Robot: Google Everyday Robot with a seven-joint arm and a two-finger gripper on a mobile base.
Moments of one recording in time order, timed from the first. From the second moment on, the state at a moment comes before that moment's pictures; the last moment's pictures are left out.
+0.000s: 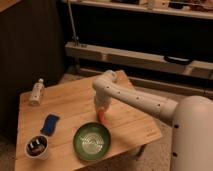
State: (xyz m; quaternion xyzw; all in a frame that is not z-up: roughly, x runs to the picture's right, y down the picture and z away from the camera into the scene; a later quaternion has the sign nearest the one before) arm -0.038 0.115 0.875 -0.16 -0.28 -0.70 0.63
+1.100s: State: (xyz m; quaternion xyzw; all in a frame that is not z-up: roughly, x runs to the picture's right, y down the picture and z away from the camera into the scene) arm -0.121 0.099 0.882 -0.12 -0.31 -0.73 0.59
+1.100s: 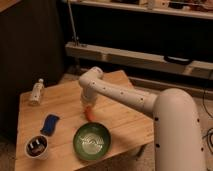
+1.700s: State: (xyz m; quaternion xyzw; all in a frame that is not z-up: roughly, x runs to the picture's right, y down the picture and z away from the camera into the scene) arm -0.162 0.098 0.884 -0.11 -0.32 -0.75 0.57
